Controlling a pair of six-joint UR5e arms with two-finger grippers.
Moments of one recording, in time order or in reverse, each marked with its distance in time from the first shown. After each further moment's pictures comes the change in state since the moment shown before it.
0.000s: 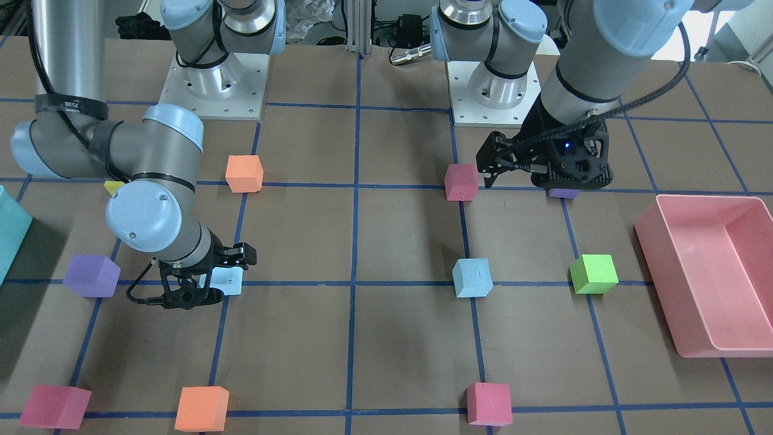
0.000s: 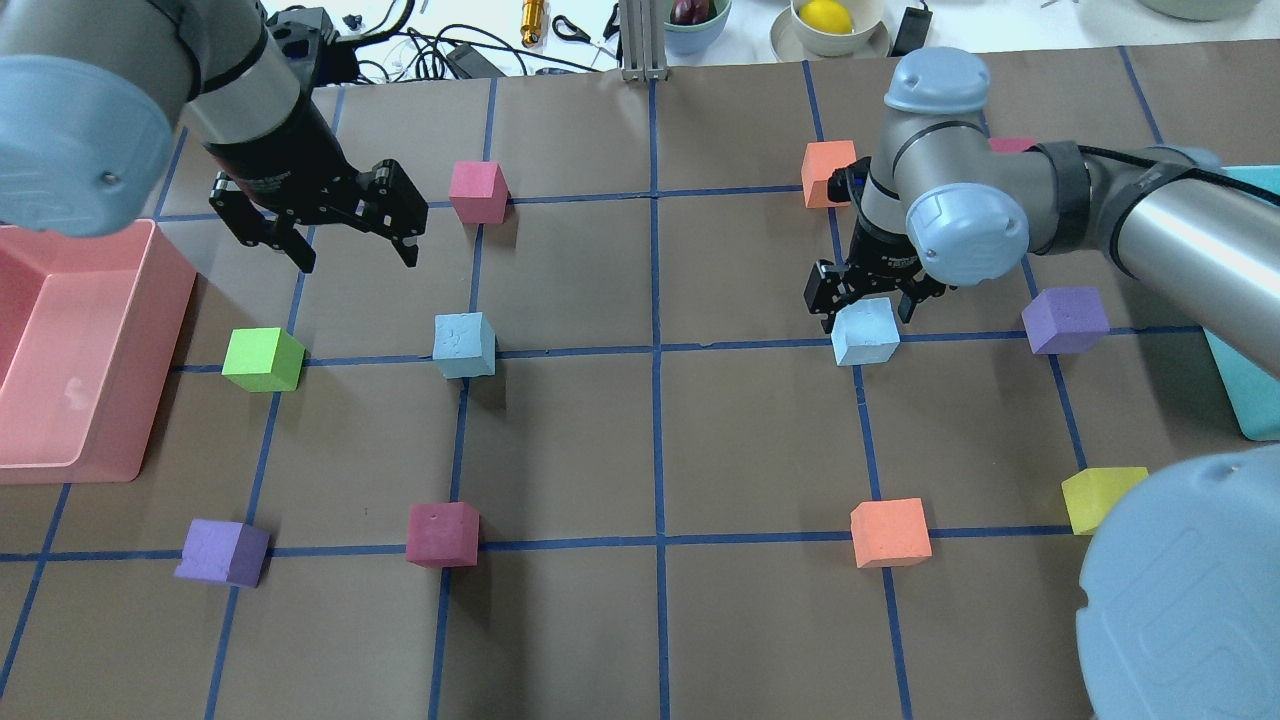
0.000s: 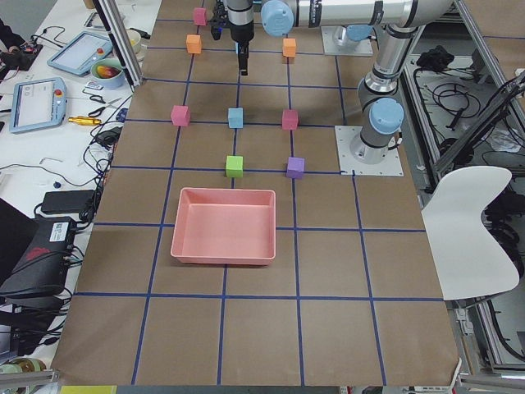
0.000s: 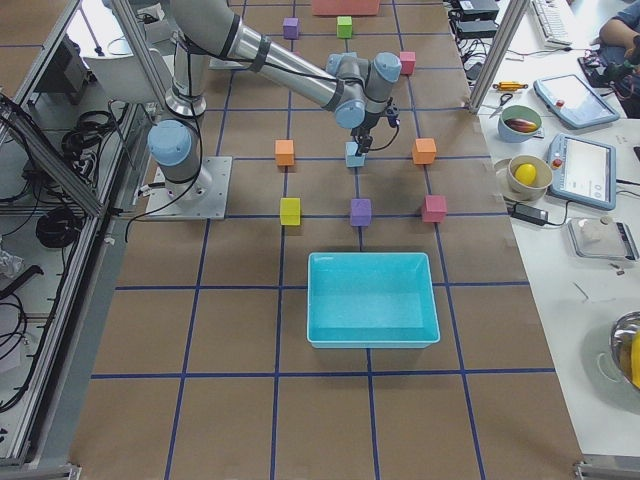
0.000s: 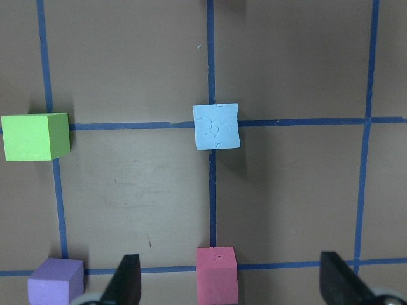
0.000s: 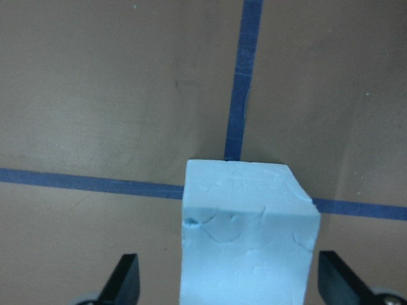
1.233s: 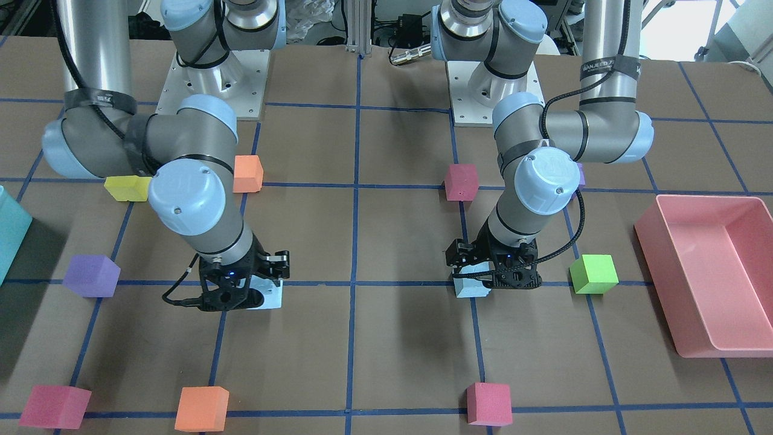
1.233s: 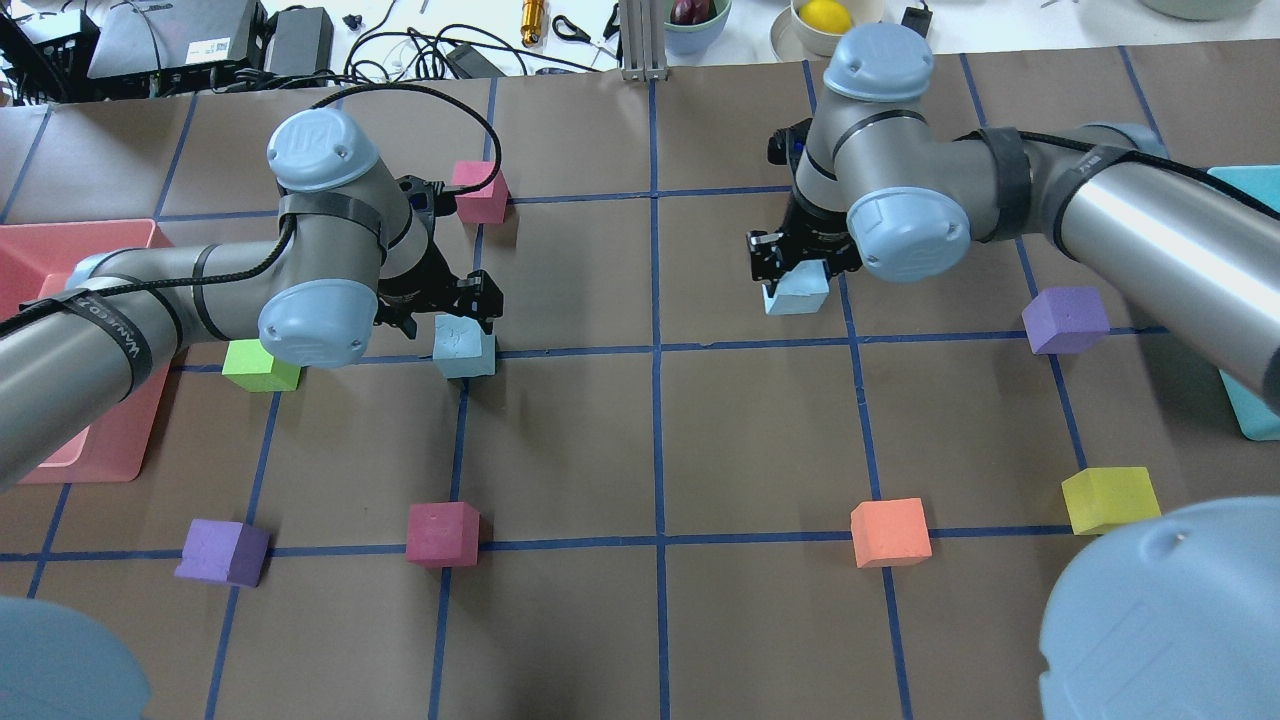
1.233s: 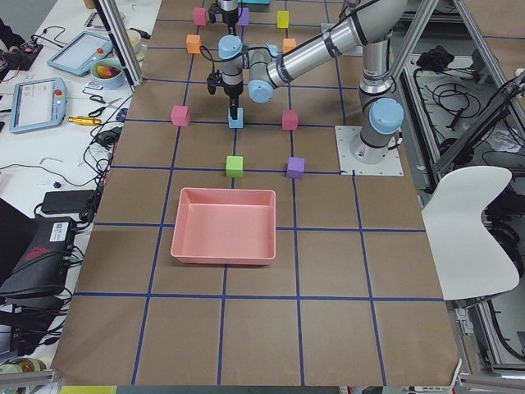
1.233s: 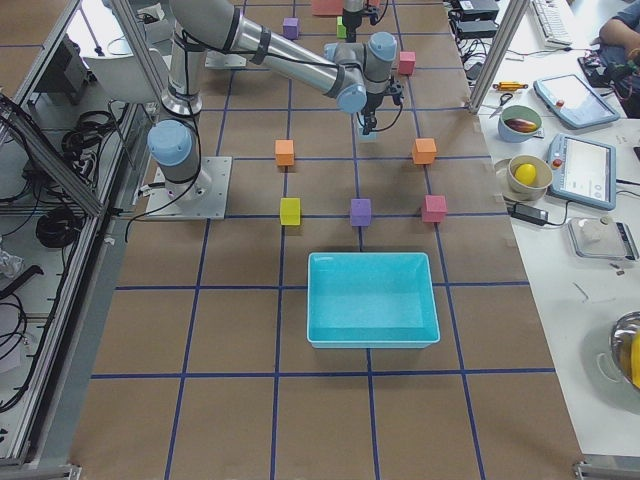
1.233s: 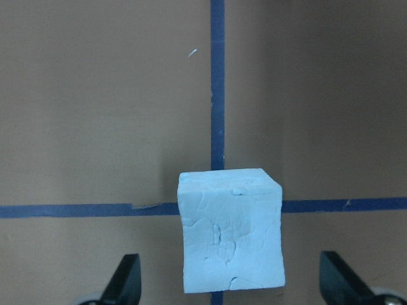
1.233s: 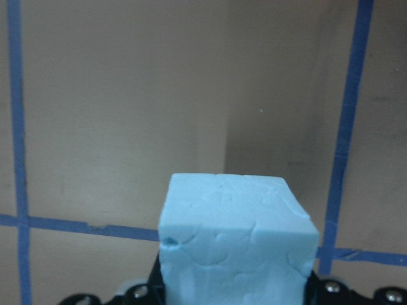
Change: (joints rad) left arm -0.011 -0.263 -0.255 0.575 -0.011 -0.014; right arm 0.136 0.015 -0.124 -0.055 0.085 0.182
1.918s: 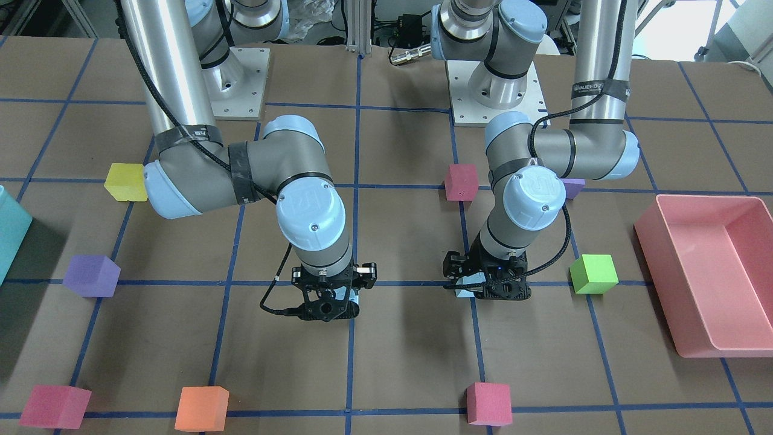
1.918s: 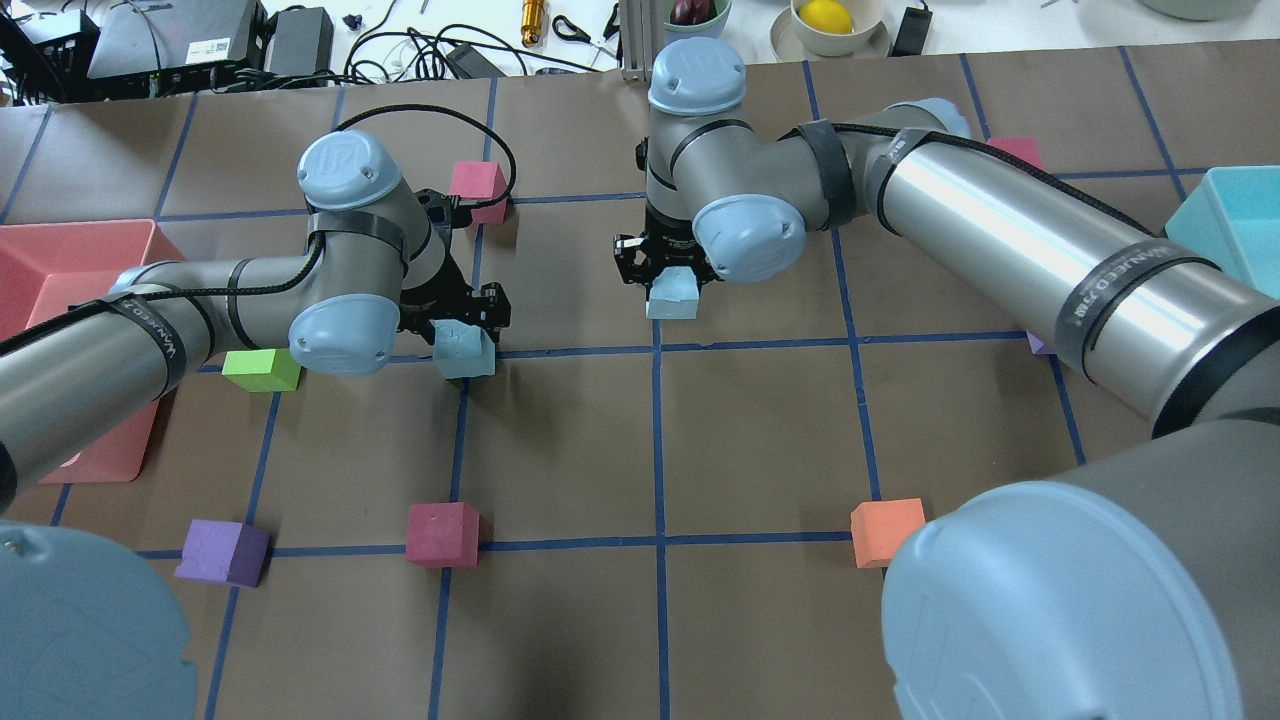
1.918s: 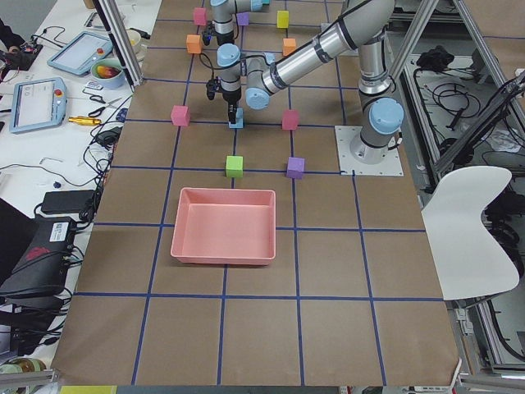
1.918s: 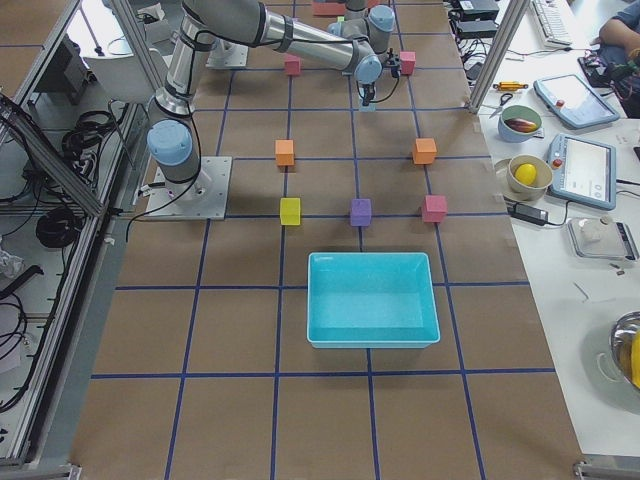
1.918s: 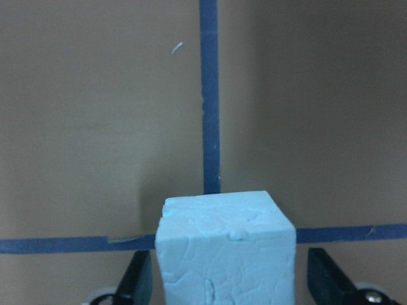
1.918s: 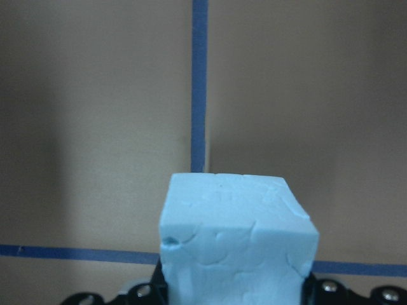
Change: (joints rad) left arm -0.008 -0.055 -0.005 0.074 0.004 0.011; right arm 0.186 0.150 -0.162 0.013 0.010 0.222
